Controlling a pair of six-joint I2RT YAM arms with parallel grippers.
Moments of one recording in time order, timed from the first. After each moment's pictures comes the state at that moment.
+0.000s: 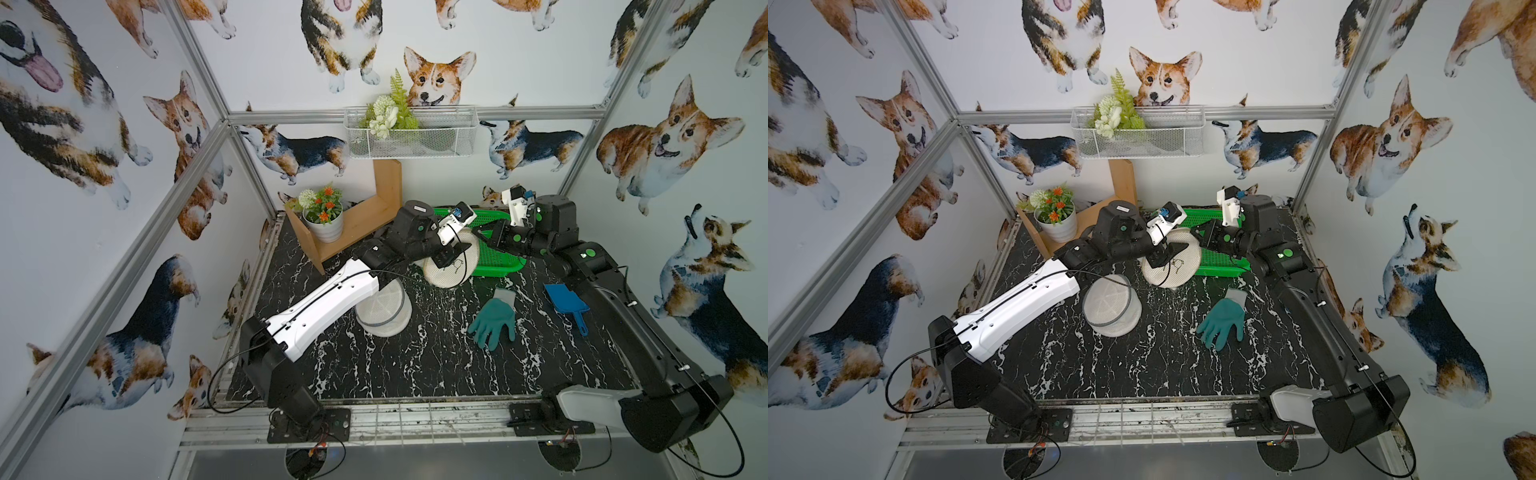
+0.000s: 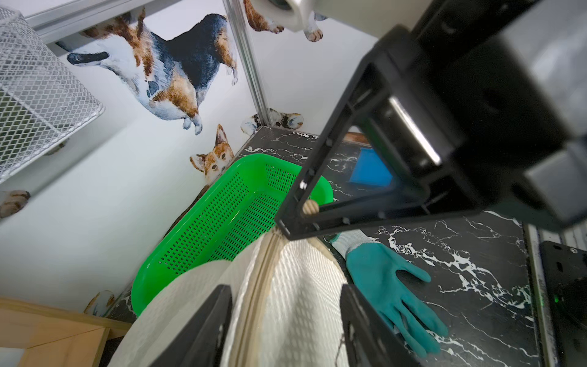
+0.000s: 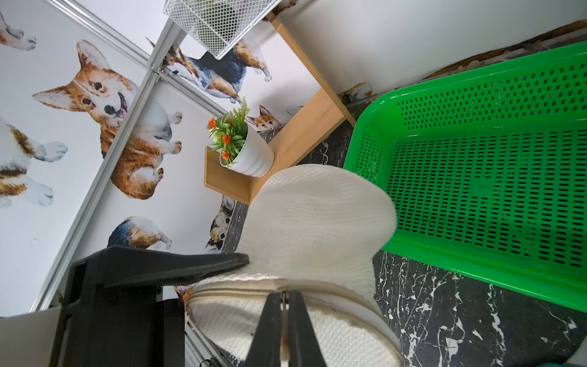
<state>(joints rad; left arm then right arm) -0.77 1.62 1.62 -0.39 0.21 0.27 0.28 1.25 1.39 -0.58 -0.44 0.60</state>
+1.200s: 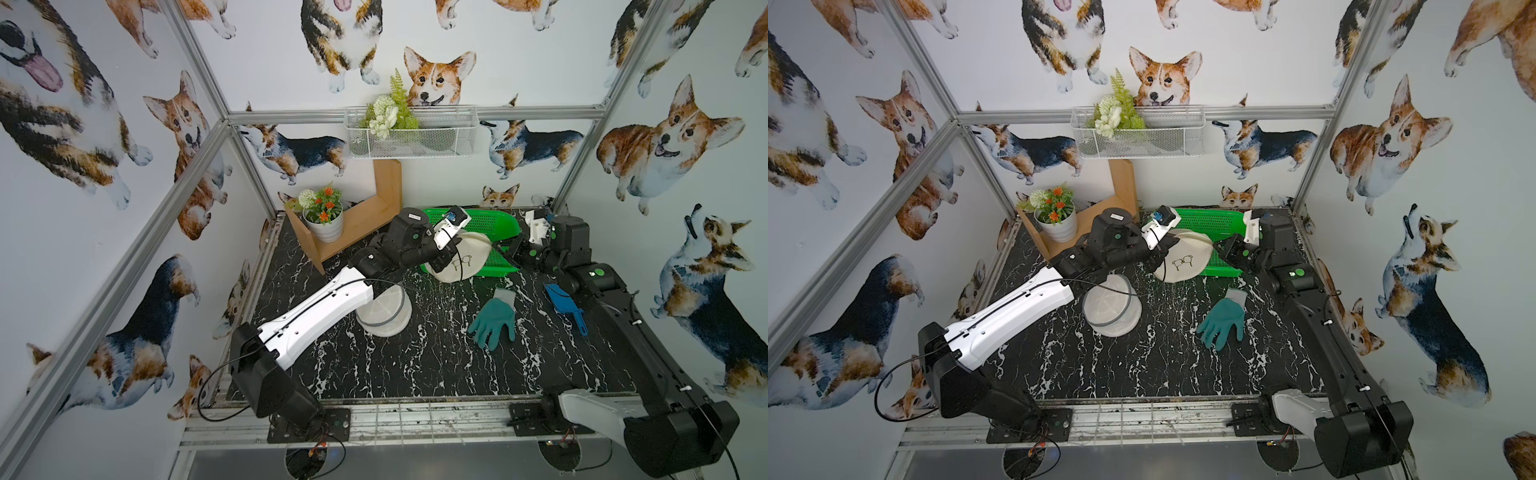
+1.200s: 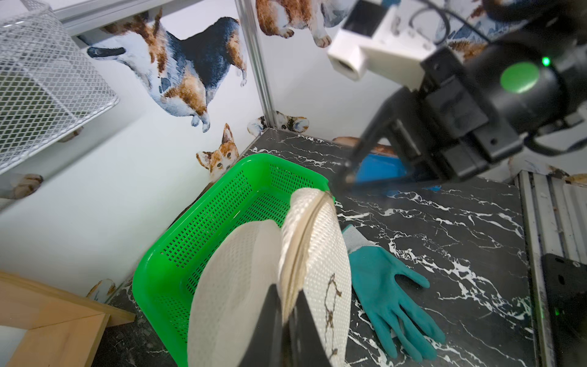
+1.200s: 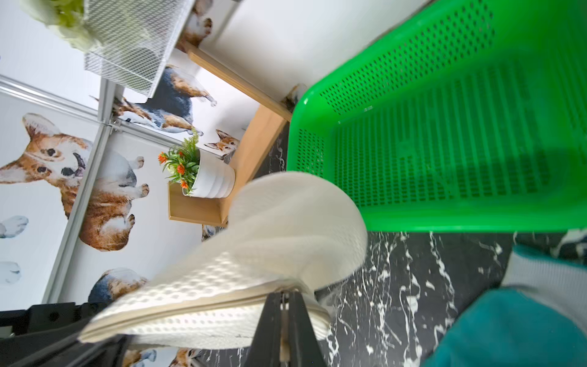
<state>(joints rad) -0.77 1.53 1.48 -0.26 0.16 0.19 0.12 1.10 1.09 -0.51 -0.42 0.80</state>
